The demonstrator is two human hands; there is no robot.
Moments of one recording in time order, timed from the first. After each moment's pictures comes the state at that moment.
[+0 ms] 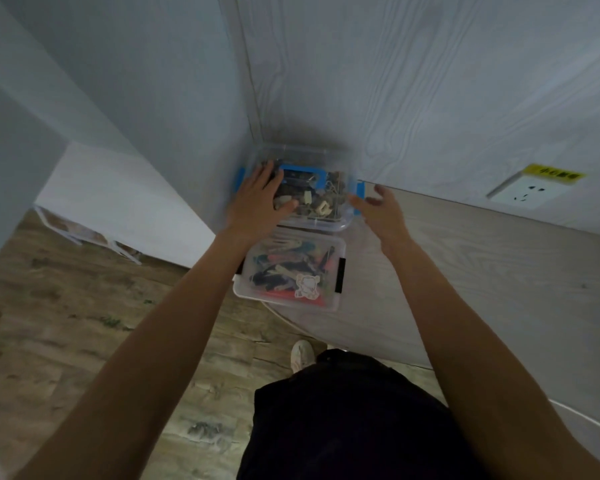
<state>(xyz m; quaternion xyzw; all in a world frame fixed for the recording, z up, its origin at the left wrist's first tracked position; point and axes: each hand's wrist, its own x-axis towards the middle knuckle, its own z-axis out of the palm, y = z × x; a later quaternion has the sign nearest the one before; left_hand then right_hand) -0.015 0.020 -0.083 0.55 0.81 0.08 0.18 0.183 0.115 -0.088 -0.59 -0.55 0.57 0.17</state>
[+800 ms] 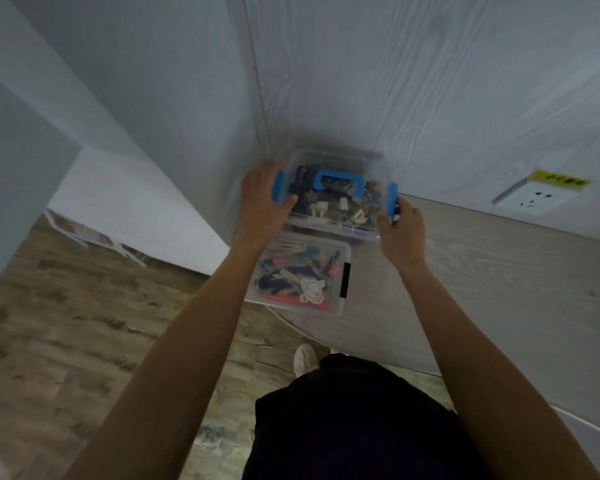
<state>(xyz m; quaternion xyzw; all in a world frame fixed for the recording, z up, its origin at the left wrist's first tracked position) -0.013 0.024 -0.095 0.47 0.79 0.36 0.15 0.205 0.104 -0.096 -0.61 -0.70 0.33 0.19</state>
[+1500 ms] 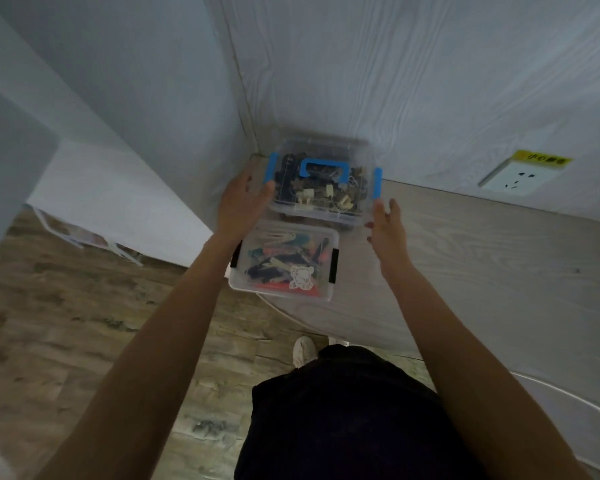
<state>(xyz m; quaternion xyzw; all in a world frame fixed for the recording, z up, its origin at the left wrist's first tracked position) -0.010 0.004 -0.079 0.36 0.83 0.32 0.27 0.212 0.077 -0.091 -0.62 -0.51 0.54 0.24</state>
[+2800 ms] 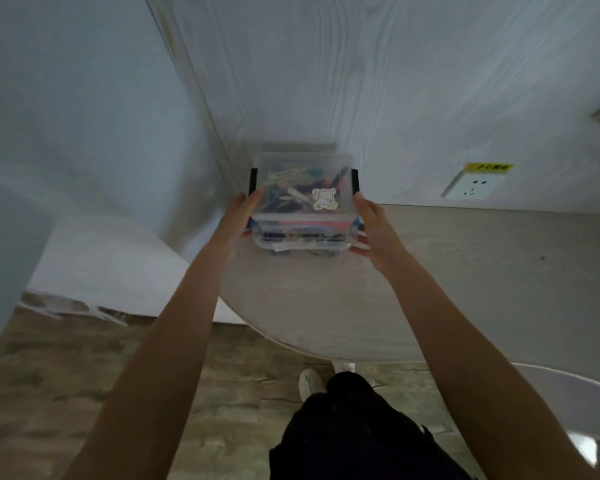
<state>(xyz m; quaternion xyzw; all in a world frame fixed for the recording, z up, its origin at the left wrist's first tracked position) -0.014 0.035 -0.037 0.24 0.72 0.43 0.49 0.206 0.098 -0.051 -0.57 -0.40 0.68 0.25</state>
